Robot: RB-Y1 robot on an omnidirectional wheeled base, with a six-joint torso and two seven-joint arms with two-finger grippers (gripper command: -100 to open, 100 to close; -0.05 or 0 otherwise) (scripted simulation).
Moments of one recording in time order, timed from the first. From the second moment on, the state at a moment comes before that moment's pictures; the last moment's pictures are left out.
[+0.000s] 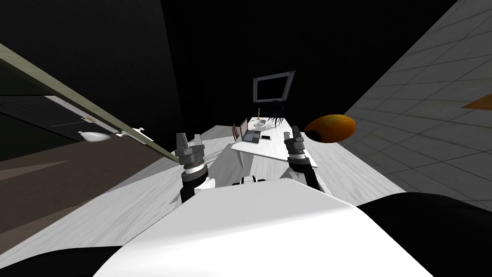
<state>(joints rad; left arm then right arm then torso) 0.49 0.03 -0.07 -2.36 -0.07 -0.64 -0.05 0.53 -0.13 -0.06 -2.29 -0.02 -0.49 0.06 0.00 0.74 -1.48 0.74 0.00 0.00</state>
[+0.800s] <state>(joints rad) 0.49 0.03 -0.07 -2.36 -0.07 -0.64 -0.05 0.53 -0.29 -0.13 -2.21 0.20 -0.37 0.22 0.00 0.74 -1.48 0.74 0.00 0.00</state>
